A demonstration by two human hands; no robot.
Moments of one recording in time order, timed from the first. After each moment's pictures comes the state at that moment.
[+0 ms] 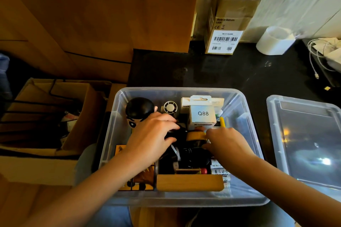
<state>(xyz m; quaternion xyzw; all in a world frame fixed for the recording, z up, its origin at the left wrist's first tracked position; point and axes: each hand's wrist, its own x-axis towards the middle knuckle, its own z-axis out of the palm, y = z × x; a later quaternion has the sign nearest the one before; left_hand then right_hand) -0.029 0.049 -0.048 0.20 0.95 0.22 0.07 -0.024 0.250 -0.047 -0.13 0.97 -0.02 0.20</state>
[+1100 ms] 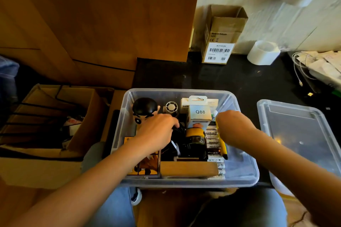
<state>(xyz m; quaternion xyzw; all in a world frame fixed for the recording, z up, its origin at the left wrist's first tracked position) -0.031 0.056 -0.043 0.18 0.96 0.18 0.13 -0.032 0.257 0.000 -0.05 0.97 0.05 0.22</state>
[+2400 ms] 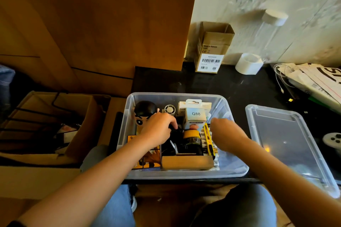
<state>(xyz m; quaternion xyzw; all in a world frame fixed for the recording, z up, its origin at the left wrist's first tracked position) -0.035 0.054 -0.052 0.16 0.95 0.26 0.10 -0.008 0.255 -0.004 -0.05 0.98 0.00 0.17</state>
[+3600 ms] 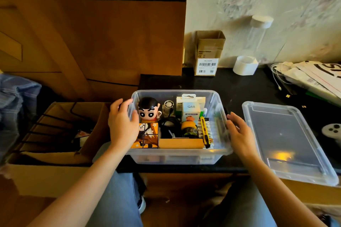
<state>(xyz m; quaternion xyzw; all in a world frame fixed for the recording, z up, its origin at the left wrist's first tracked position) 0.031 0.009 -0.019 -0.09 0.91 0.34 -0.21 0.049 0.313 -0.058 0.14 0.81 -0.57 -0.09</state>
